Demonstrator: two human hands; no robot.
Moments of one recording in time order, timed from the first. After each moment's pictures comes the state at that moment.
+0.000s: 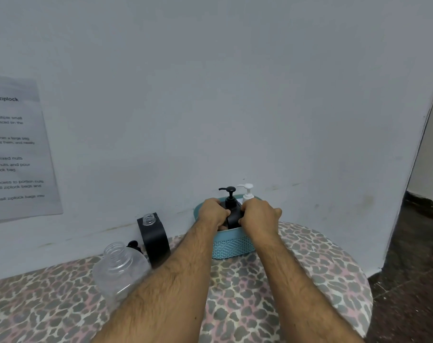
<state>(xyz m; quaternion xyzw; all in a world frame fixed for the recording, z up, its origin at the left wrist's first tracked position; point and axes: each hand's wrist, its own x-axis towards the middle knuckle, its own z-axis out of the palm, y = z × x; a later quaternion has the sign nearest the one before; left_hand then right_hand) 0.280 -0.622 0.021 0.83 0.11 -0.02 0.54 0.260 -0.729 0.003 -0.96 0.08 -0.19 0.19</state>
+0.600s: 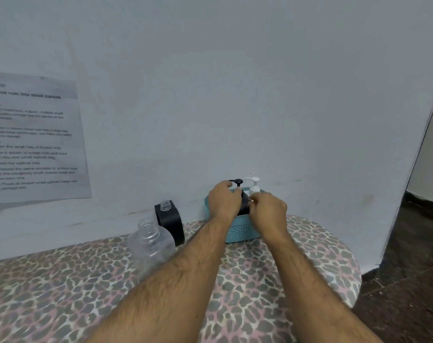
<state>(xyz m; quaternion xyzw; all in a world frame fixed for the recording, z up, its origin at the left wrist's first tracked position) 0.213 -0.628 0.050 0.87 0.04 0.17 0.46 0.214 -0.731 0.009 -0.93 0.02 -0.26 0.26</state>
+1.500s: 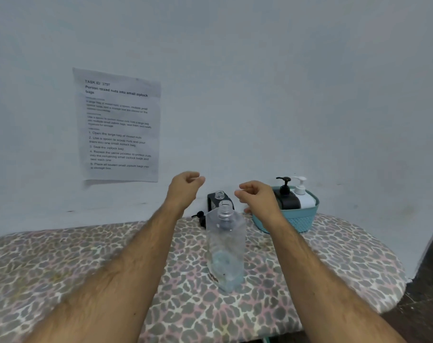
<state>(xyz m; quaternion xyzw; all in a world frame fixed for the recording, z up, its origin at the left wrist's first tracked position) 0.141 -0.400 0.080 0.79 0.05 0.17 0.59 0.171 -0.599 0.044 -0.75 -0.09 -0.08 0.65</state>
